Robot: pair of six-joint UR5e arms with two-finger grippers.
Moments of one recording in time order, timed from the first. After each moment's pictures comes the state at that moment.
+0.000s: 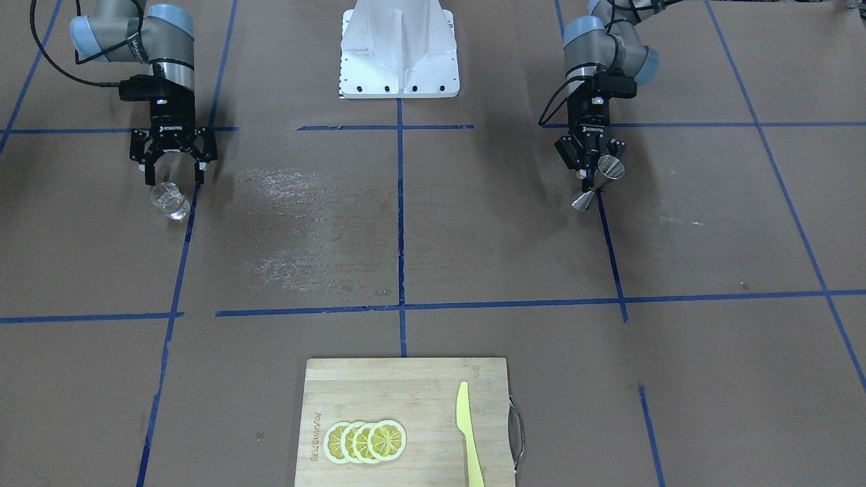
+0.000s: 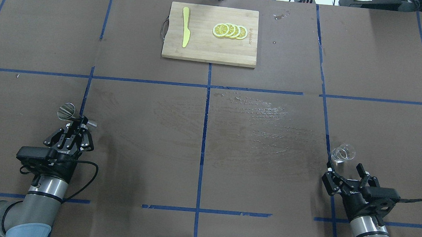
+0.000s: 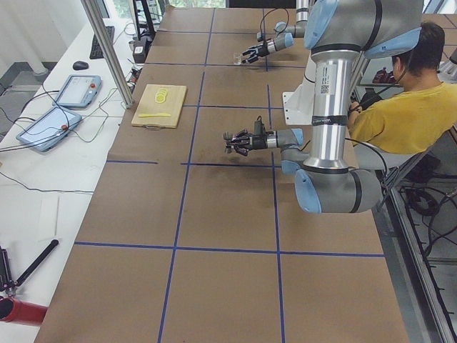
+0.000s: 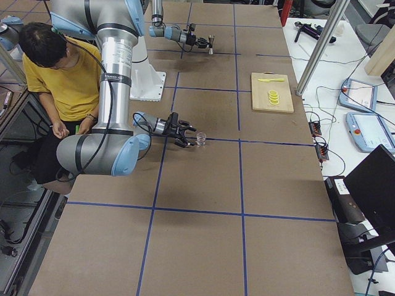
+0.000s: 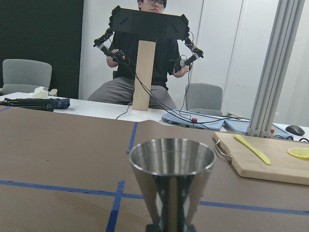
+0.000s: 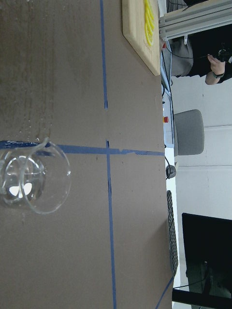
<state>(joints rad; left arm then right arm) -0.07 -1.60 -1.64 -2.58 -0.28 -1.39 -0.03 -1.79 1.77 -0.88 0.40 1.71</state>
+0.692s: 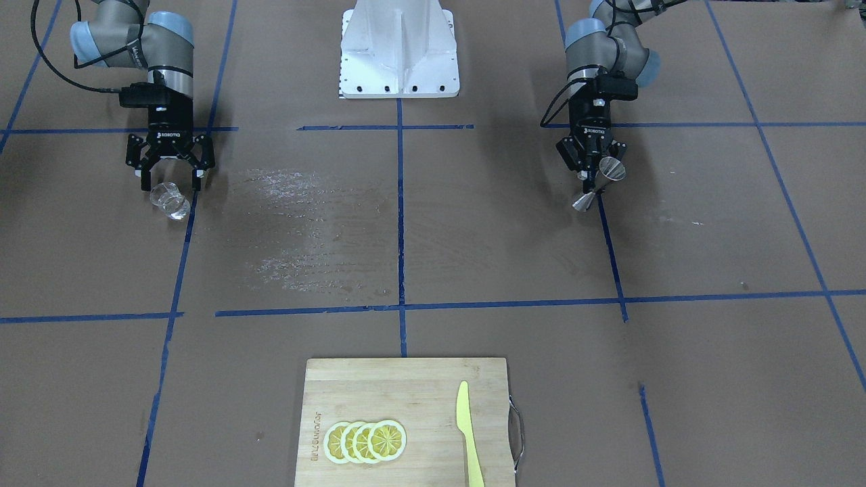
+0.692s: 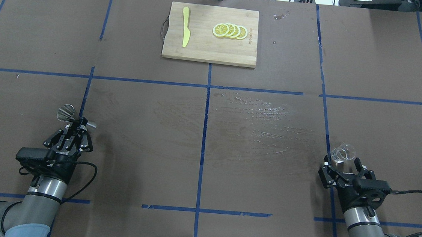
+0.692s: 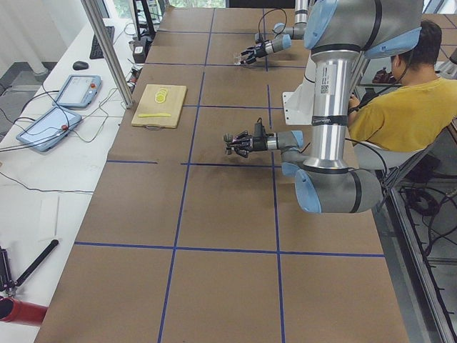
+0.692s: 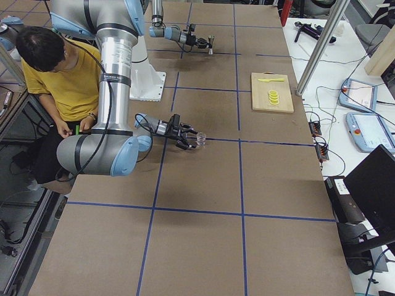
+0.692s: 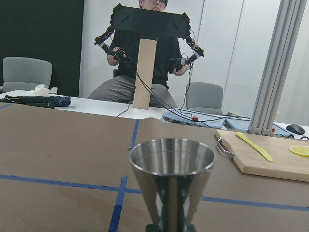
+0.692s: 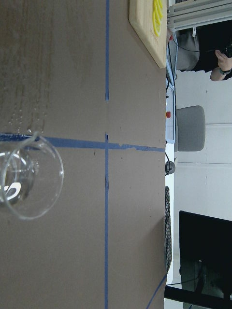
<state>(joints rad) -0.07 -1.60 -1.63 -2.60 -0.28 -1.39 0.03 -1.73 1.73 -0.88 0.43 1.63</state>
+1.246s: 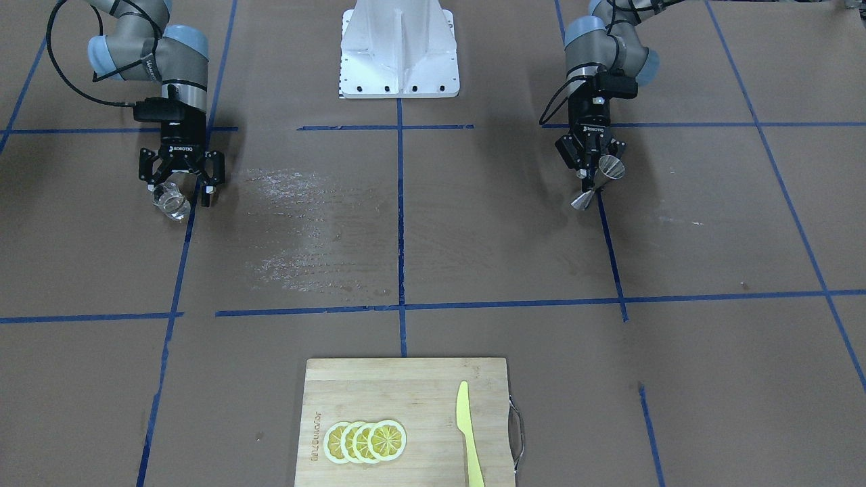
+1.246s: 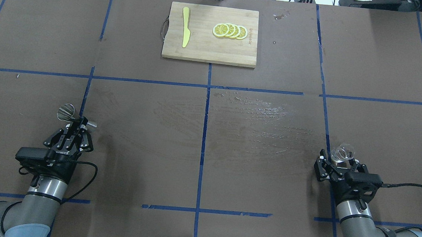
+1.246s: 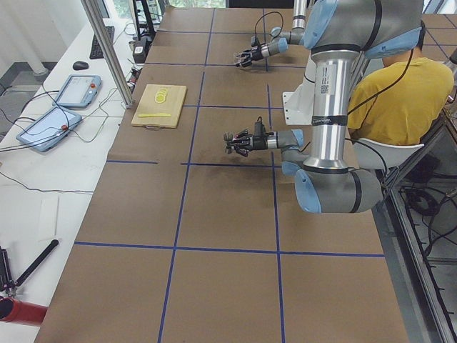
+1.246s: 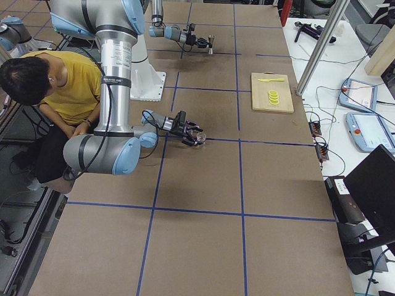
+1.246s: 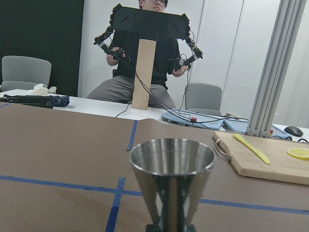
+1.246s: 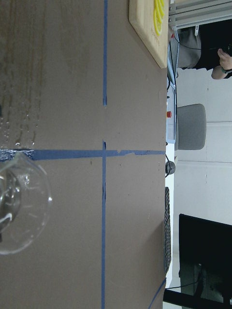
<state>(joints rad) -0.07 -1.60 -1.64 -2.60 -0.28 -1.38 0.06 -1.69 1.70 -0.87 0.45 1.60</state>
